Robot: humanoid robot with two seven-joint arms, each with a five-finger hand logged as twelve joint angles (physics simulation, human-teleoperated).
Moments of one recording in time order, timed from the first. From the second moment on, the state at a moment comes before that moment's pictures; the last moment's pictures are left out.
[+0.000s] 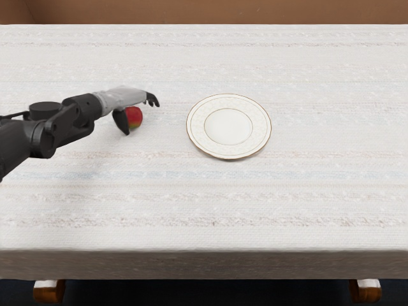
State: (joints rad) left arm -1.21 0.09 0.62 -0.27 0.82 0.03 -0.46; right arm -0.04 0.00 -0.35 0.02 -0.18 -0.02 0.03
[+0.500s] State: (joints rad) left arm -1.21 0.08 0.67 -0.25 0.82 0.03 -0.46; right arm -0.04 0.00 -0.35 0.02 -0.18 -0.02 0.03
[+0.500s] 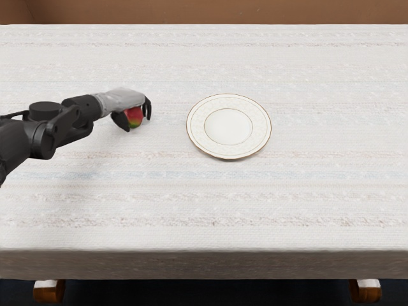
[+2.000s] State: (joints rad) left arm -1.41 0.00 0.55 -0.41 0.66 -0.07 -0.52; right arm -0.04 0.00 -0.35 0.02 -0.18 -0.02 0.03
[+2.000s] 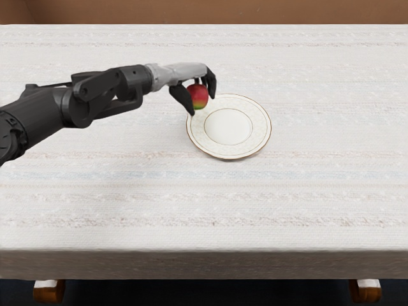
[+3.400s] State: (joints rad) left arm -1.33 0.00 0.40 -0.43 0.58 -0.03 -0.53; right arm -0.04 0.00 -0.35 0.02 -0.18 -0.02 0.03
